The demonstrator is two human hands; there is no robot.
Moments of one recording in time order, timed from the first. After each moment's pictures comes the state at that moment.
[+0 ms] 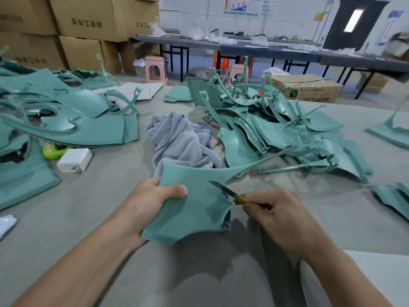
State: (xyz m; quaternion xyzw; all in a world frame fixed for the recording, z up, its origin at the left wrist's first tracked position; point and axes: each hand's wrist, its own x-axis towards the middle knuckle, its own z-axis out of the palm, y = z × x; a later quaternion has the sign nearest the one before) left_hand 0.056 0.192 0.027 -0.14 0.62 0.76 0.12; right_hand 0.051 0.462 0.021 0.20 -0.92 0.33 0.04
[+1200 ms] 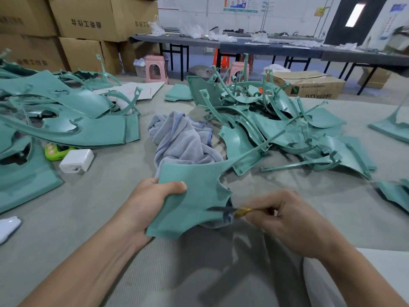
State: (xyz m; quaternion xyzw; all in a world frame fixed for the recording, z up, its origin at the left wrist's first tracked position) left_hand 0.057 0.196 0.032 -0.17 0.60 0.78 0.10; right_hand 0.058 0.465 0.036 0.24 -0.89 0.38 -0.04
